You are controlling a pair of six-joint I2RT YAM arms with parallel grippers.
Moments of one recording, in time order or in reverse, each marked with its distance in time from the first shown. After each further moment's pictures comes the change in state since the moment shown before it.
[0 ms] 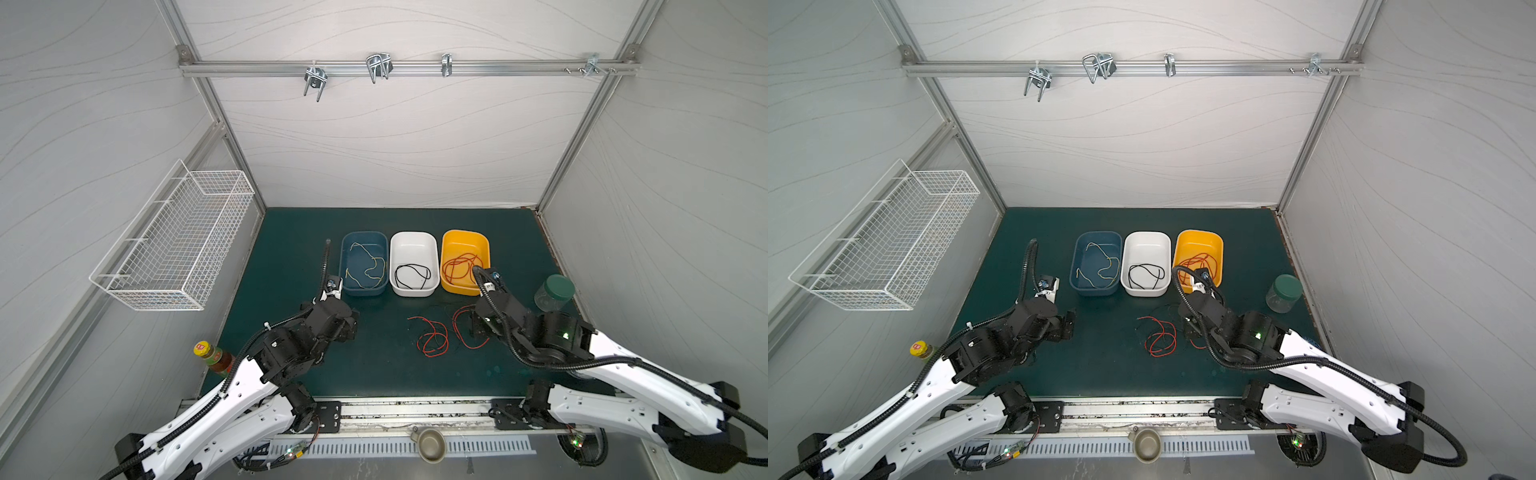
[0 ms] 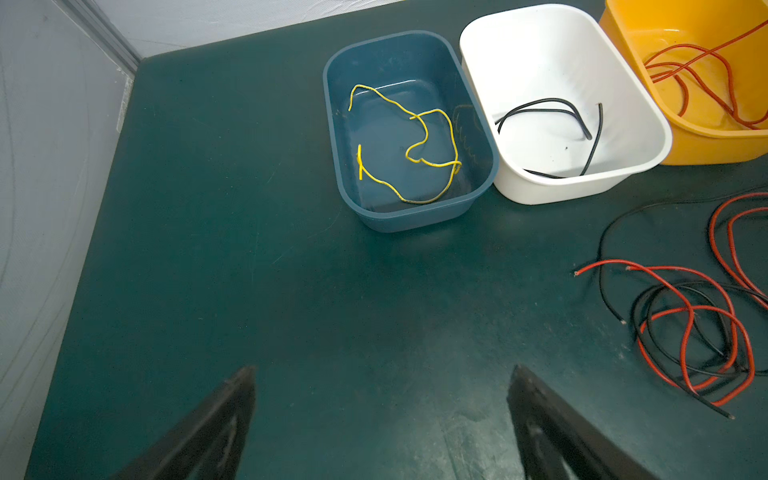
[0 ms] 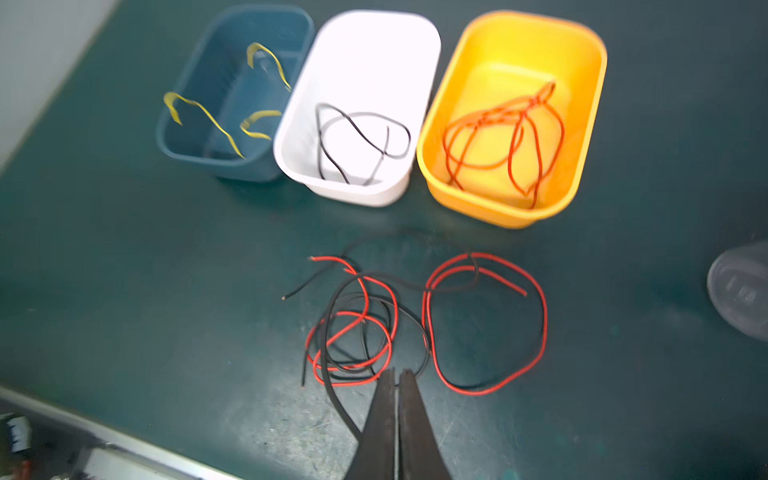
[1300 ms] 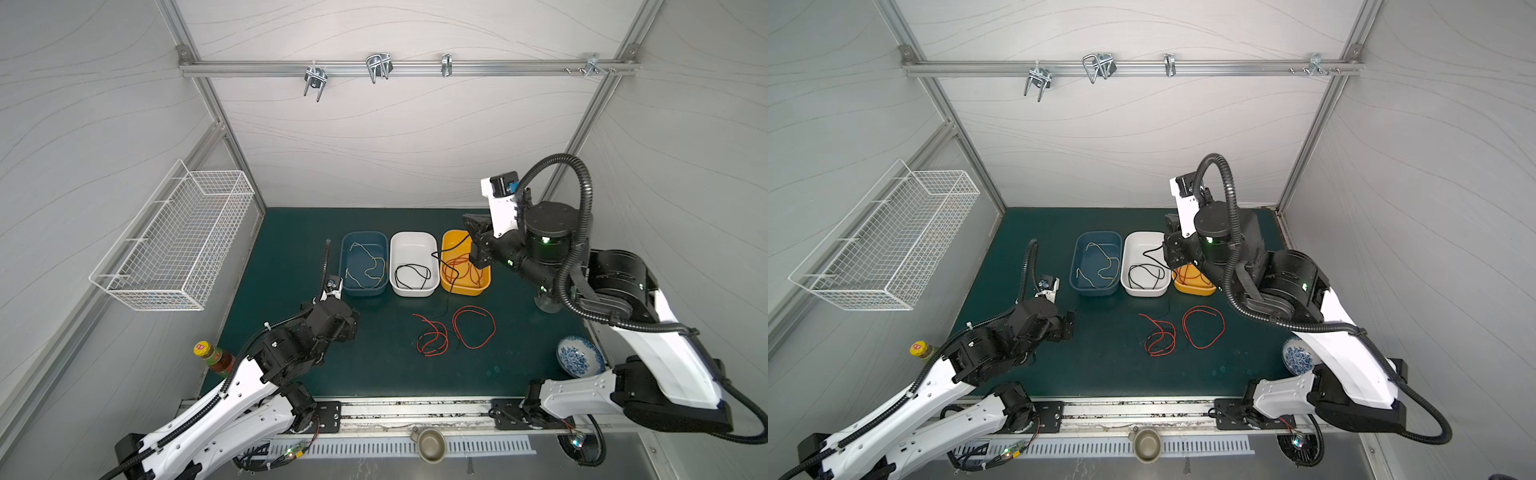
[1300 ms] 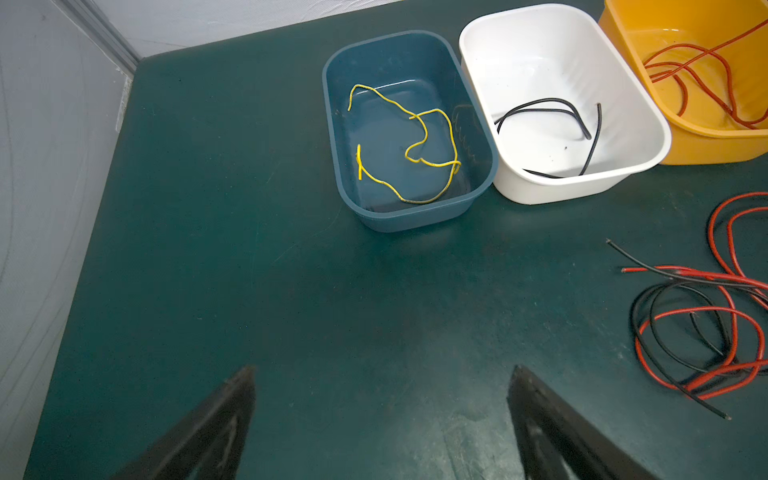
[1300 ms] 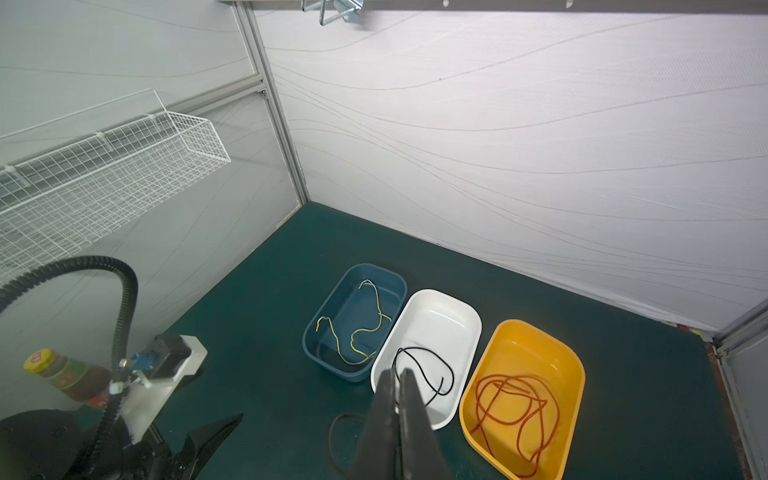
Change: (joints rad) left arm 0.000 0.000 0.000 0.000 0.003 0.000; right arm 0.011 0.402 0.986 -0.048 0.047 -0.472
